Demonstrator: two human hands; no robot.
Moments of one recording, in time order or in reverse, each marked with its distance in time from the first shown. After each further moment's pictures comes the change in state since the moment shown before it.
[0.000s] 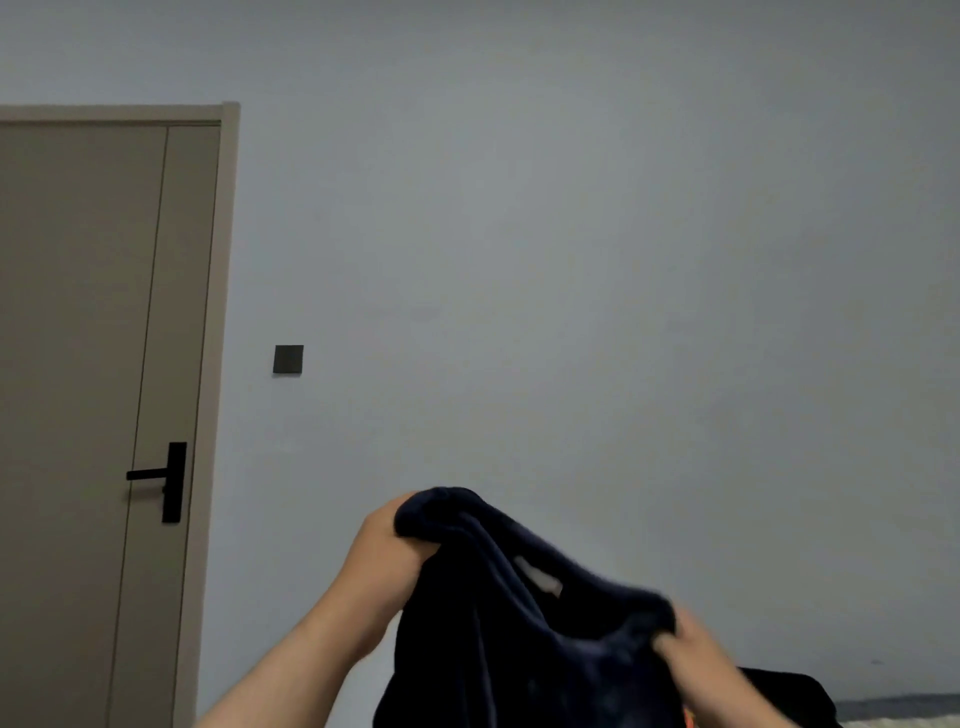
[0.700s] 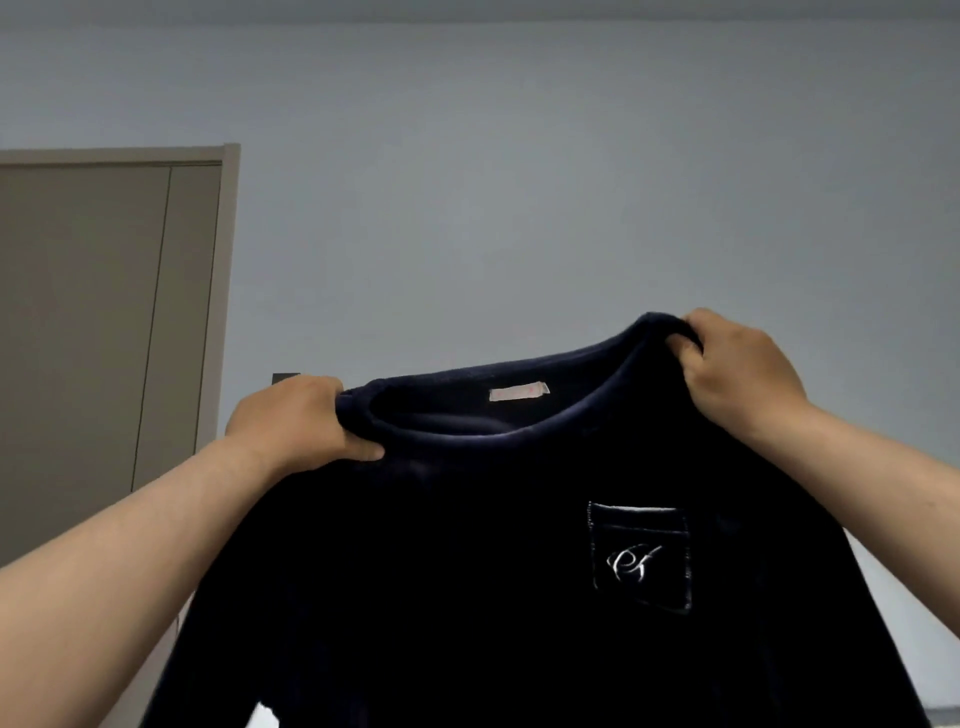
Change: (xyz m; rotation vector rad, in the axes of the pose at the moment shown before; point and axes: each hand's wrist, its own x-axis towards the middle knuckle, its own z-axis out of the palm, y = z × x) left_hand 0.064 0.129 -0.084 1.383 0.309 0.249; right_hand 0.015 -0.245 -0.172 -0.570 0.668 -0.597
